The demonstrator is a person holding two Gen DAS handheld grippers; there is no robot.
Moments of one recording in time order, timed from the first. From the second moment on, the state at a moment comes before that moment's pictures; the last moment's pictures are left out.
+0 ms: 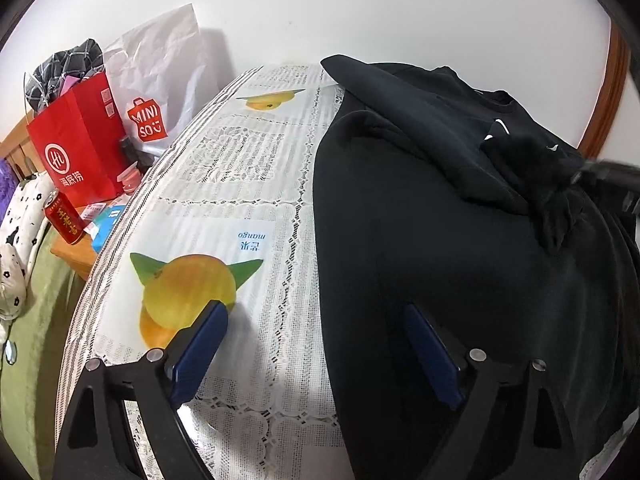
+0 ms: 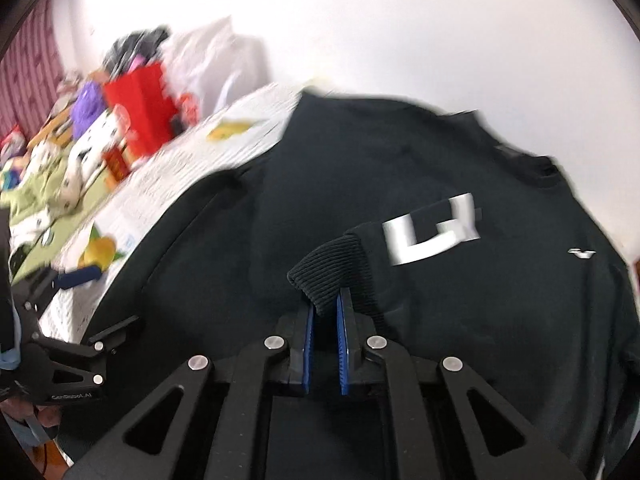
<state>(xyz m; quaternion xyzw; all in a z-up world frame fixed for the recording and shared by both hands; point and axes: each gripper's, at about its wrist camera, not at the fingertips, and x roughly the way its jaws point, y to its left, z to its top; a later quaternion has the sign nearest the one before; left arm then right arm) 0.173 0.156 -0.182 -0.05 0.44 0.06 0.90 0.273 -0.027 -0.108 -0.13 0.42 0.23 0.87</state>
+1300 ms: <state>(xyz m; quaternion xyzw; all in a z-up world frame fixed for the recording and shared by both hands) 0.169 0.159 -0.181 -0.04 0.44 0.07 0.89 0.275 -0.337 -0.086 -0.02 0.43 -0.07 0.90</state>
